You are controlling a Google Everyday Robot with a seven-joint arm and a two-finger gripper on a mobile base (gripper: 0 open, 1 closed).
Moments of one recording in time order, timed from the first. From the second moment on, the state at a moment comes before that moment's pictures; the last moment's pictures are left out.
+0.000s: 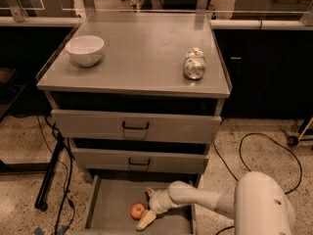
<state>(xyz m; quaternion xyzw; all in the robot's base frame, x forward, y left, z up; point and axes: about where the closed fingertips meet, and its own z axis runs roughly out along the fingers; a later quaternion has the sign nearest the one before) 0.520 0.057 0.186 -0.57 0.73 0.28 0.27</state>
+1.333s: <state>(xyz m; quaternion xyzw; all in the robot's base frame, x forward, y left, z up) 0.546 0.064 0.134 -0.54 0.74 0.29 0.28</state>
